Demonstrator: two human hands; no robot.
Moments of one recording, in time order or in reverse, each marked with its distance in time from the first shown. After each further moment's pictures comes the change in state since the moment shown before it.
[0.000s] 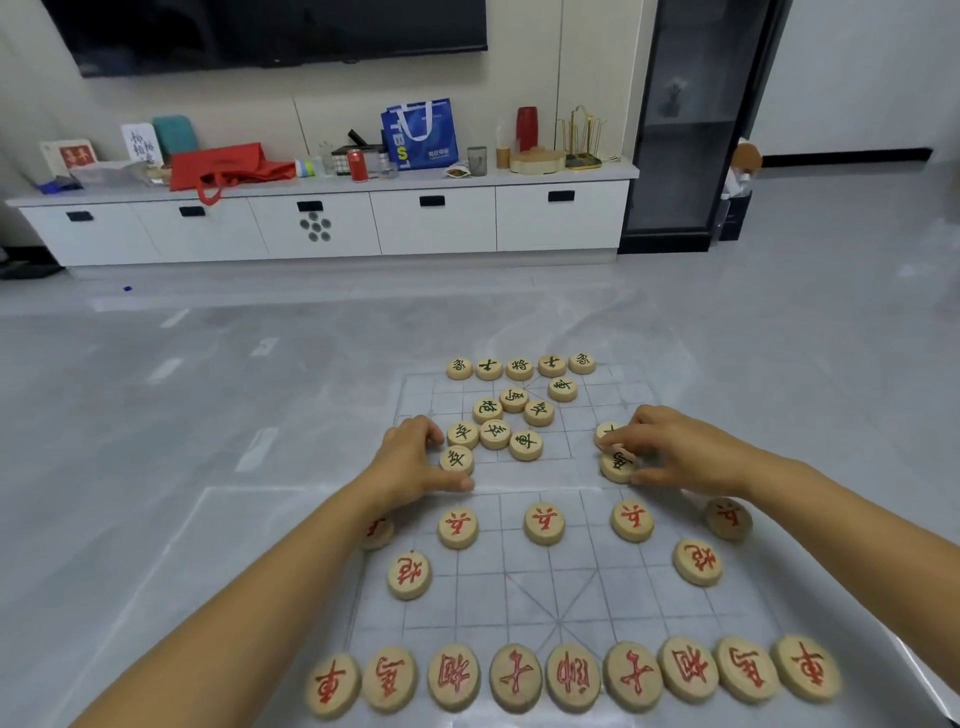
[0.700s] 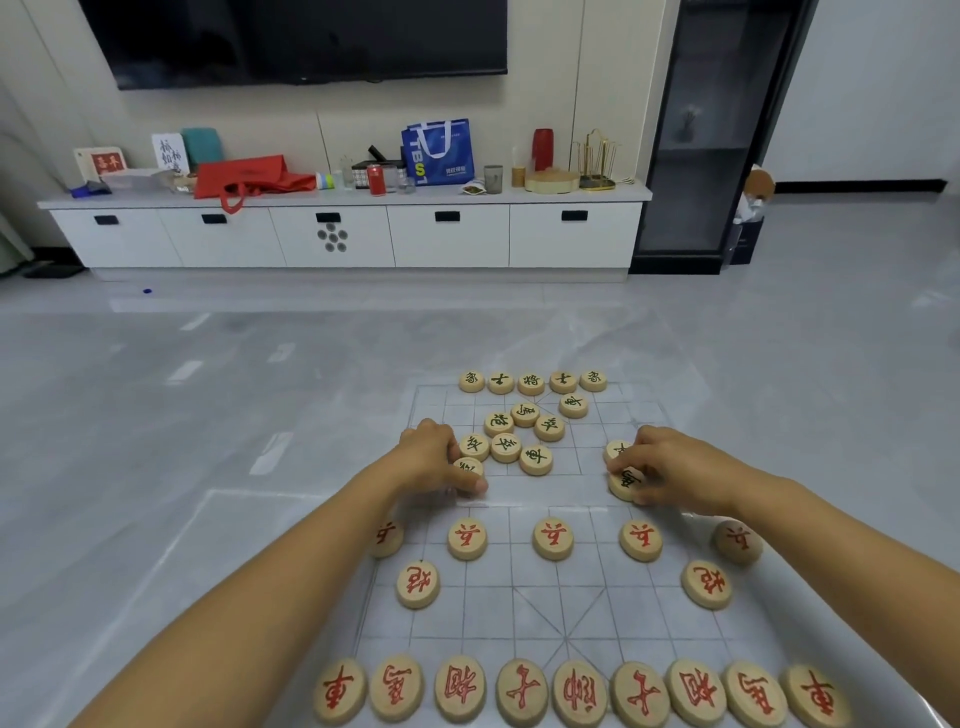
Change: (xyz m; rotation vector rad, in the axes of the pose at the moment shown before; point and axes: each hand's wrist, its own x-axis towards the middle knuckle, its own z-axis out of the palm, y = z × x) left_hand 0.013 0.024 -0.010 0.223 -0.116 -0.088; right_hand 0.008 -0.015 -0.004 -0.104 -0.047 0.035
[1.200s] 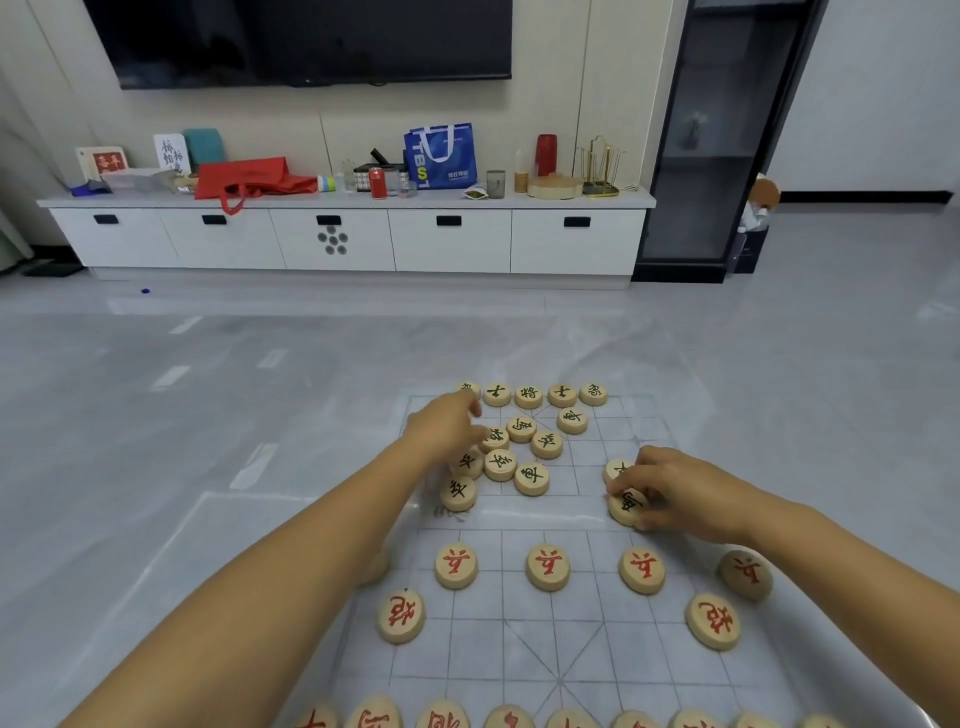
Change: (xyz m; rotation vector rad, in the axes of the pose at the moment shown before) left_hand 0.042 0.029 -0.009 -0.060 0.157 0.062; right_hand 0.002 0.005 0.000 0.035 -0.039 -0.030
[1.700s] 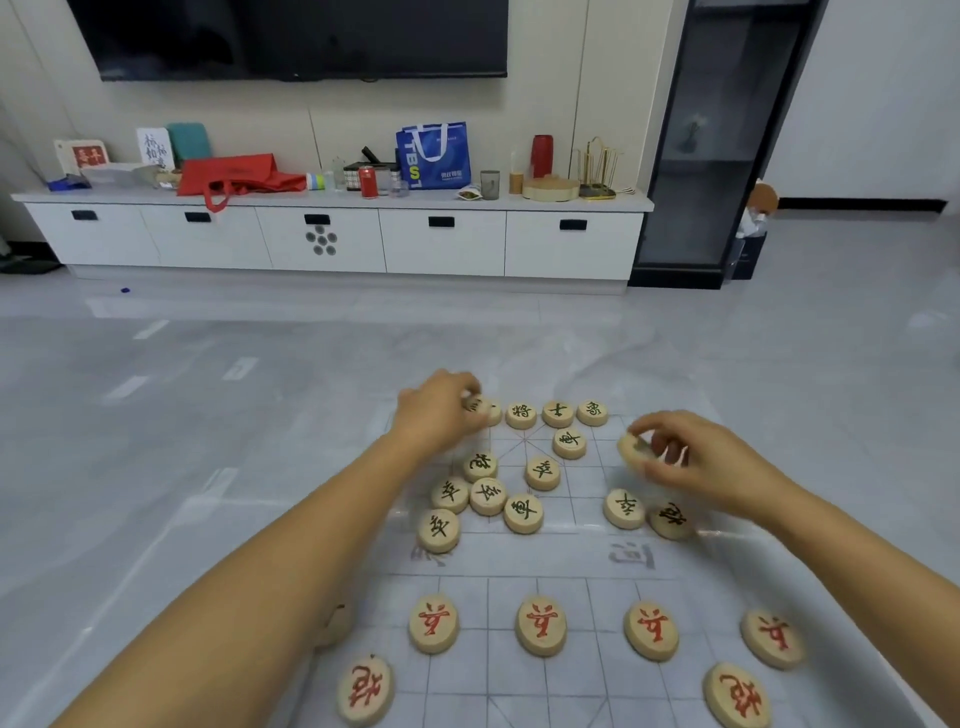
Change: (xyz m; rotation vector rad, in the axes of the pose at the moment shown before) left_hand 0.051 0.000 -0.001 0.081 0.202 0.101; right_hand 0.036 0.041 -0.015 0.393 0.370 0.127
